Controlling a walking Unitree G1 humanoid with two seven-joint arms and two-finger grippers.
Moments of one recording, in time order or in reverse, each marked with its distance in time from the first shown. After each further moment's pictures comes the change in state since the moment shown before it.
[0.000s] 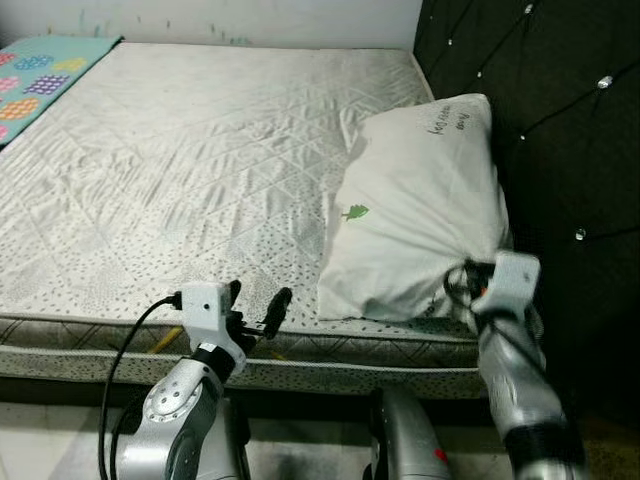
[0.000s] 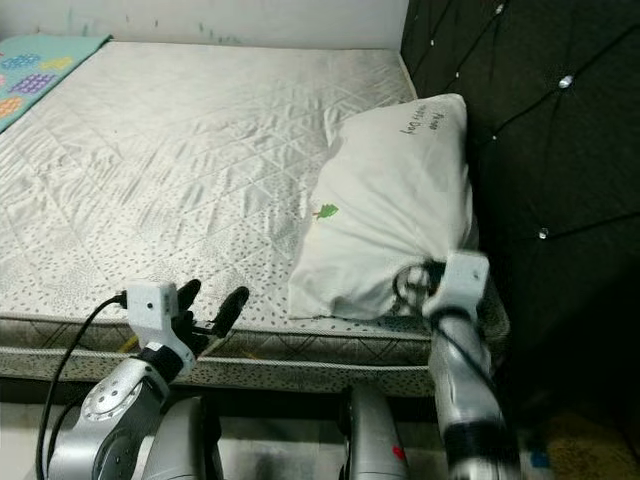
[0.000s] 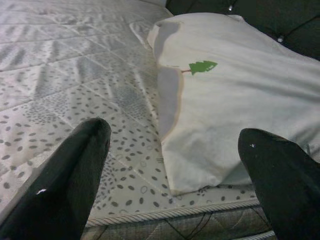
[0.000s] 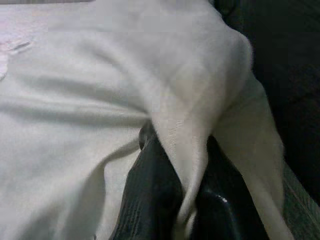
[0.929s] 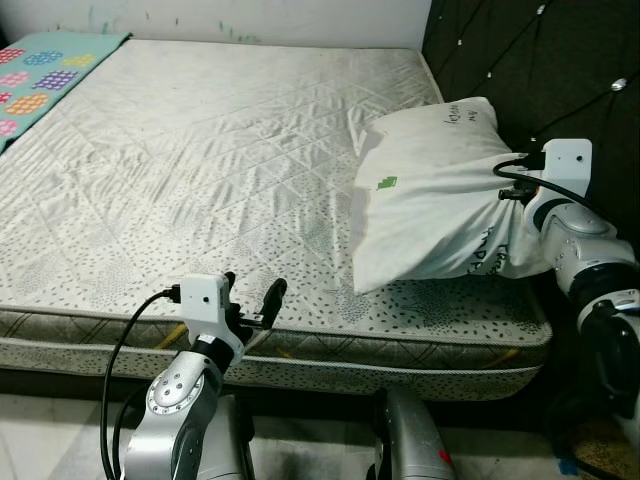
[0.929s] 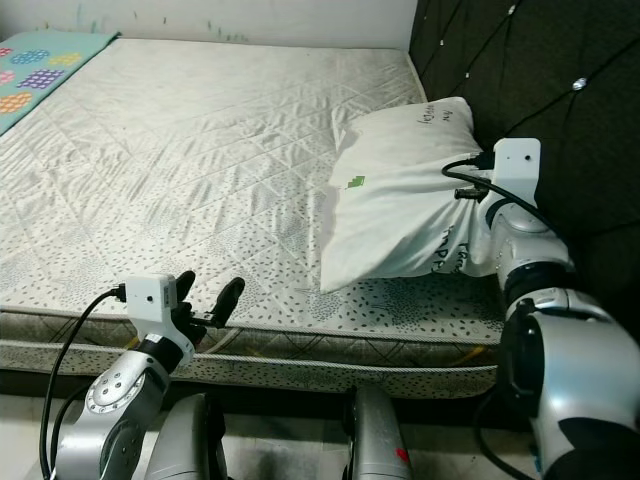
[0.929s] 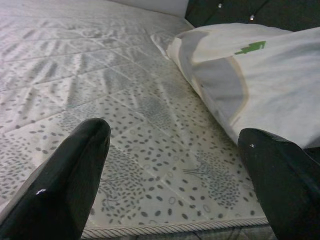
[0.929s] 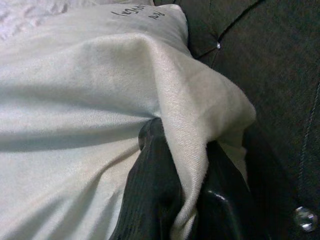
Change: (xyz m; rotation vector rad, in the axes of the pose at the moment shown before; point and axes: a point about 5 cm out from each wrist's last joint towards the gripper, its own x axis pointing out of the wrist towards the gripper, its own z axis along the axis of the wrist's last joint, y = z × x) left arm 0.007 0.007 0.004 0.044 -0.037 0.058; right arm 0.066 -0.053 0.115 -0.204 0.118 -0.095
